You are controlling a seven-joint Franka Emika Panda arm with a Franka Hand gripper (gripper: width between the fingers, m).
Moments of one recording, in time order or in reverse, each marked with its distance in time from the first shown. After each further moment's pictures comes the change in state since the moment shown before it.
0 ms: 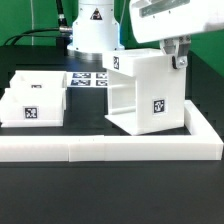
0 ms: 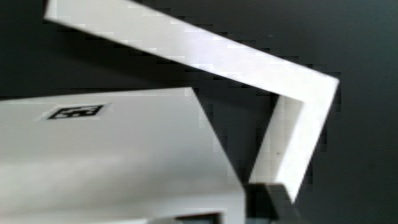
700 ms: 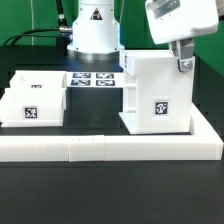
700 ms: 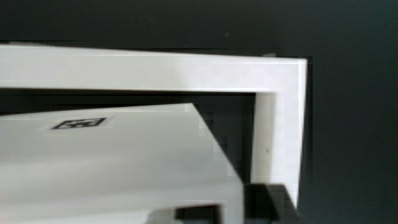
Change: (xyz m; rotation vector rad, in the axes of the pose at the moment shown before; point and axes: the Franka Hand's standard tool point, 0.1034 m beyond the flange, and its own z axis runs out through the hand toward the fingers) arm -0.011 -0.014 0.005 0.004 -0.028 0.150
